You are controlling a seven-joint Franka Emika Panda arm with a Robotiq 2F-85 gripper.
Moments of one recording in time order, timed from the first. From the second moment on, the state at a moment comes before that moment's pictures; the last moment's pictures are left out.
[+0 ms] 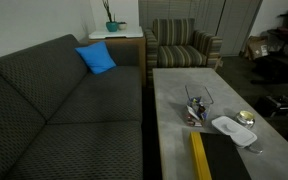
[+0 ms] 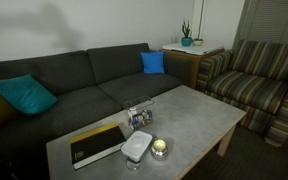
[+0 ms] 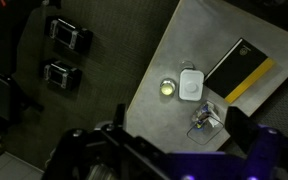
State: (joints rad) arm -0.02 -0.91 0.02 -2.60 -0.25 1.89 -0.19
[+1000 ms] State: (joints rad) arm 0.02 -0.51 0.04 -2.59 -0.33 2.12 -0.12
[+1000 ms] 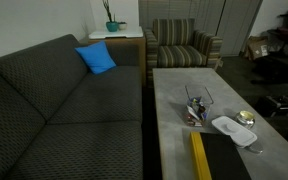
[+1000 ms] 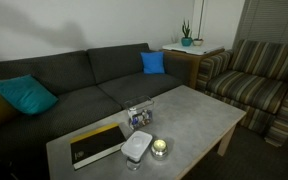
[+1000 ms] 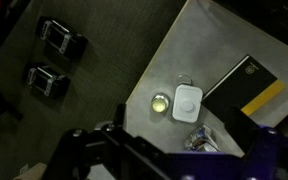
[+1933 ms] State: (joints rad) arm 0.02 -0.50 0.04 -2.58 -0.33 2.13 -0.12
